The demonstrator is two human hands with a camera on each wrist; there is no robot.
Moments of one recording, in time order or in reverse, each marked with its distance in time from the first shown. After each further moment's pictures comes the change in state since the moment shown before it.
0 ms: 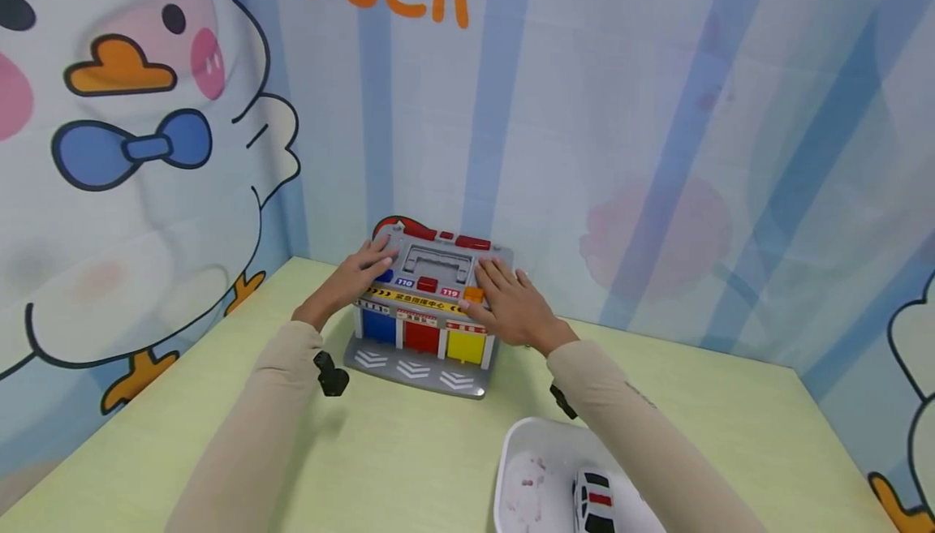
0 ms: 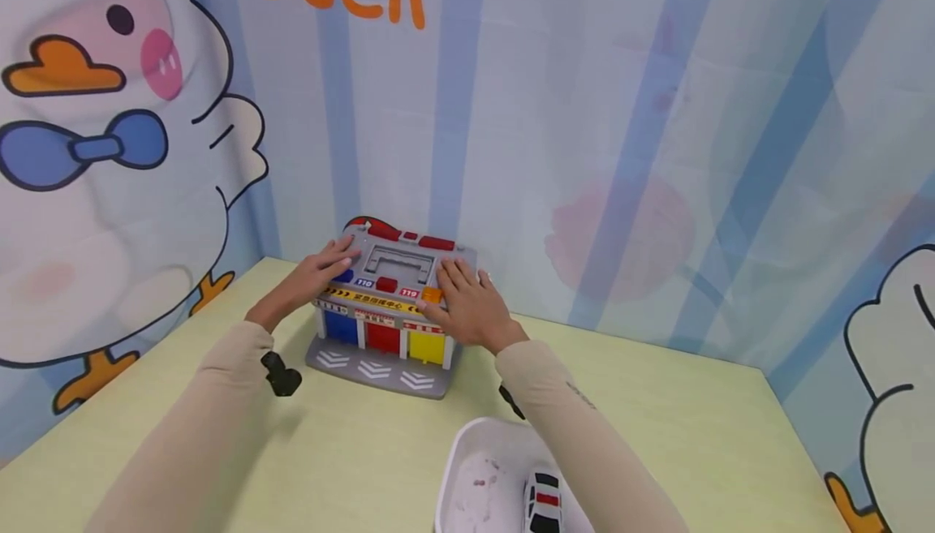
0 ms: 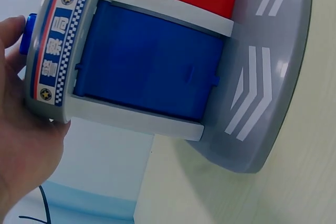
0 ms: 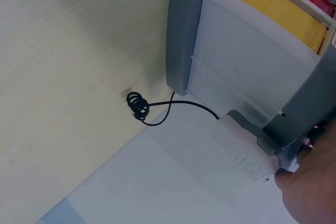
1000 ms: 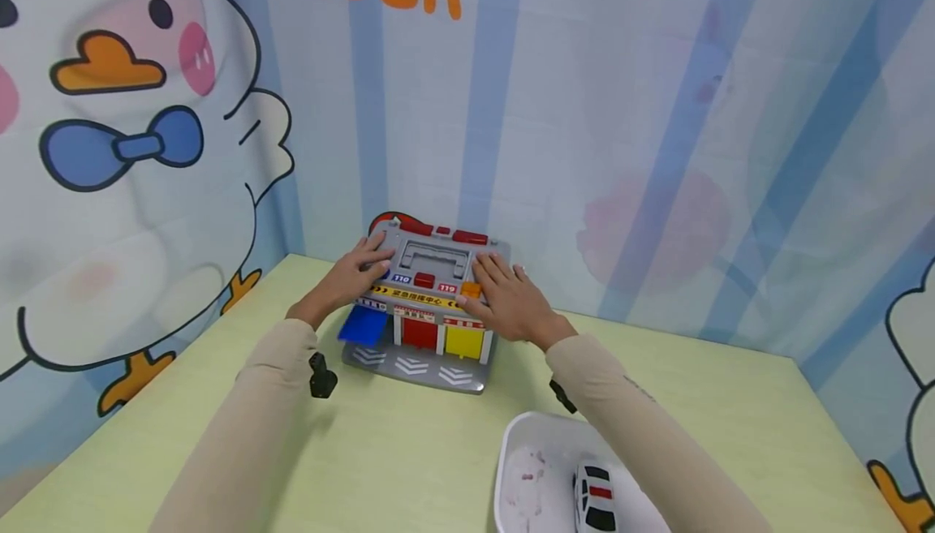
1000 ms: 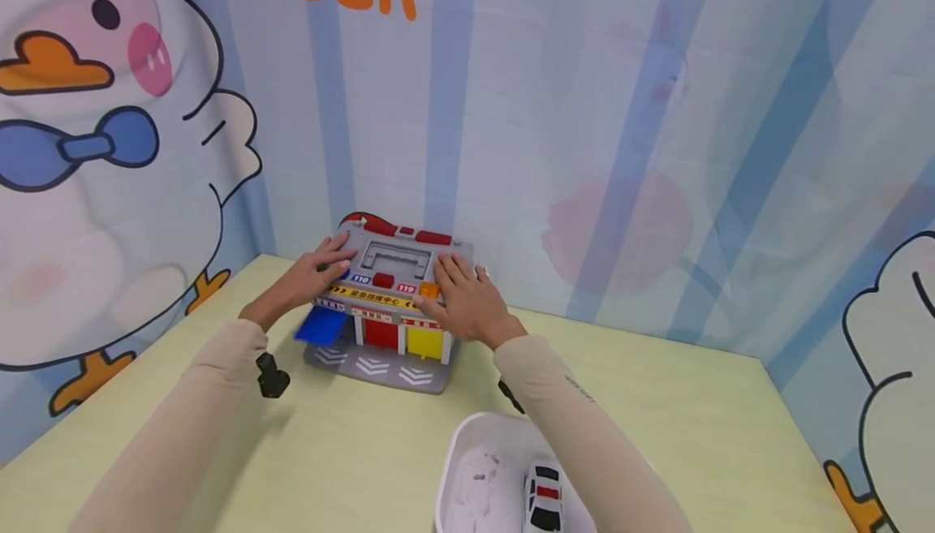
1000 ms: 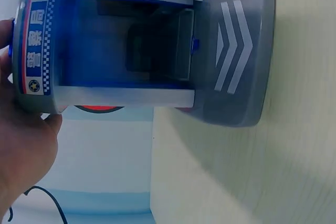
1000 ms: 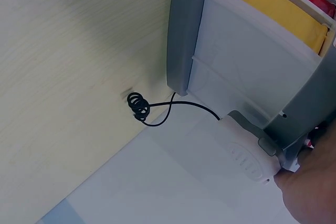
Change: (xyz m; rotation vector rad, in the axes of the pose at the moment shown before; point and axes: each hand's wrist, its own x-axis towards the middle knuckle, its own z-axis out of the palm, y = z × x) left_hand -0.006 0.001 0.000 0.100 -0.005 0.026; right_hand -0.006 -0.007 0.001 0.001 0.002 0.025
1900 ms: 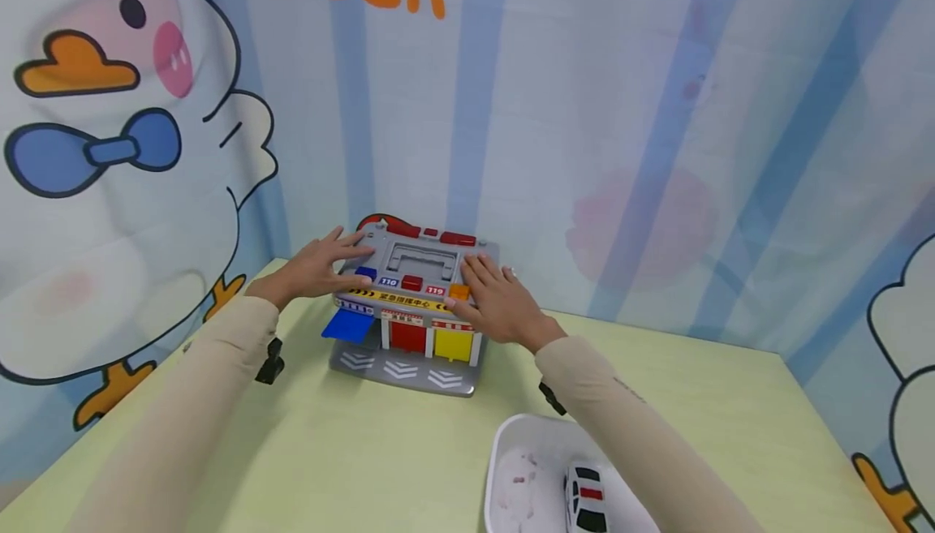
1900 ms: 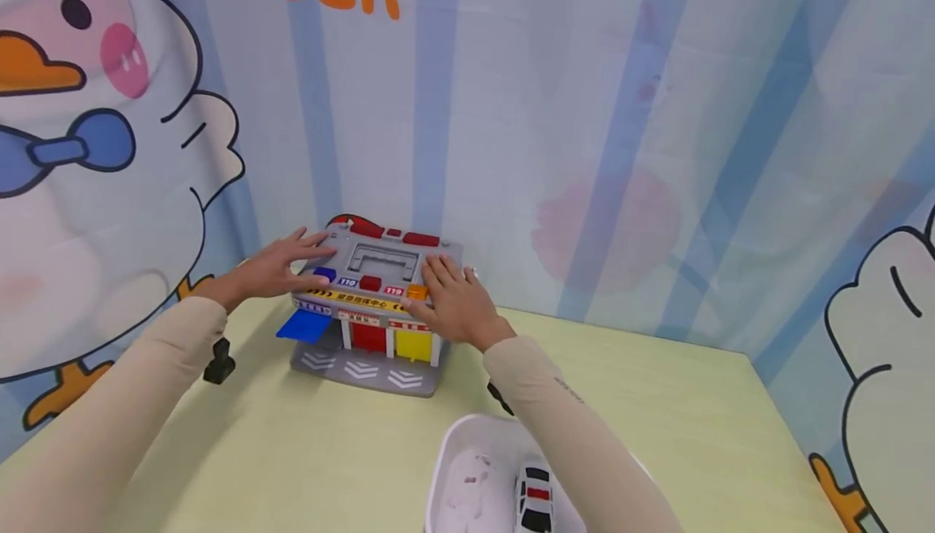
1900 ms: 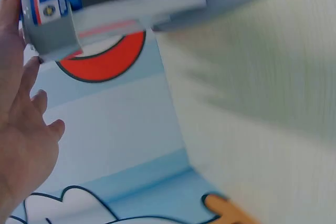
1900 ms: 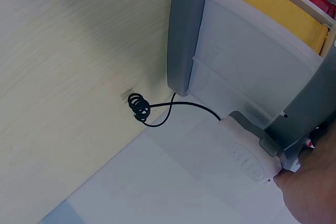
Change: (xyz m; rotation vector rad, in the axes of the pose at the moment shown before) left_hand 0.008 -0.003 -0.036 0.340 -0.172 0.044; right_hand 0.001 0.004 0.004 -0.007 0.014 0.009
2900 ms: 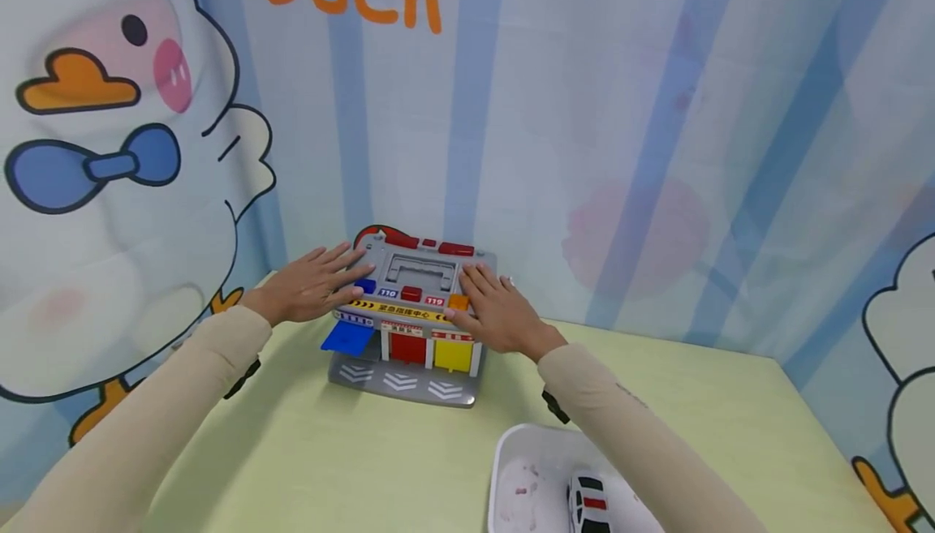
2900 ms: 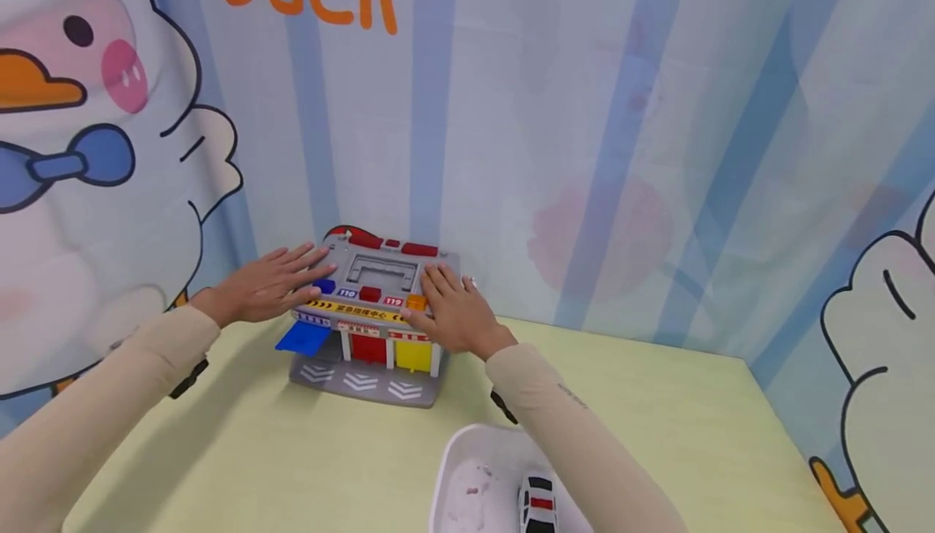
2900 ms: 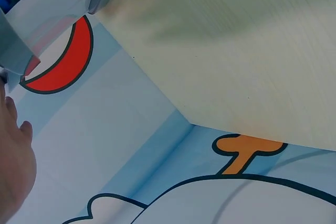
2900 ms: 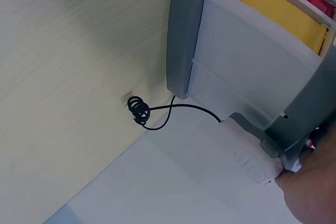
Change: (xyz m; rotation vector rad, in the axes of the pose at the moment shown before) left_hand -0.013 -0.012 0.003 0.429 -0.016 0.174; right_hand -0.003 0.001 -0.002 0.015 0.000 -0.023
